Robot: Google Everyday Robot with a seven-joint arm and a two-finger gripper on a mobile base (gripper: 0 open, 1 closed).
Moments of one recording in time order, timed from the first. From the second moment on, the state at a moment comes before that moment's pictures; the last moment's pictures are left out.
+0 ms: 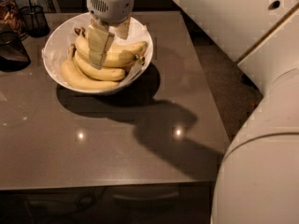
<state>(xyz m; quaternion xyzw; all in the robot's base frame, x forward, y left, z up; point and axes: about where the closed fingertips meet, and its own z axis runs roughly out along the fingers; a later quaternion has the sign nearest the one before) 0.581 0.086 0.966 -0.55 0.83 0.03 0.12</state>
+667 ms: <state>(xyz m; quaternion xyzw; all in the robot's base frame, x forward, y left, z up) 0.589 0.104 0.973 -0.55 0.82 0.02 0.13</state>
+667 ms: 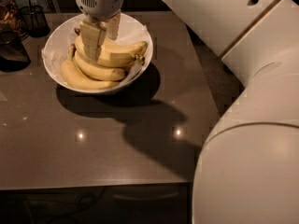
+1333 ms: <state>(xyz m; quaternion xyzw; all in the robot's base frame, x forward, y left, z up) 0.599 0.120 0.968 -0.56 0.82 0.02 0.12</state>
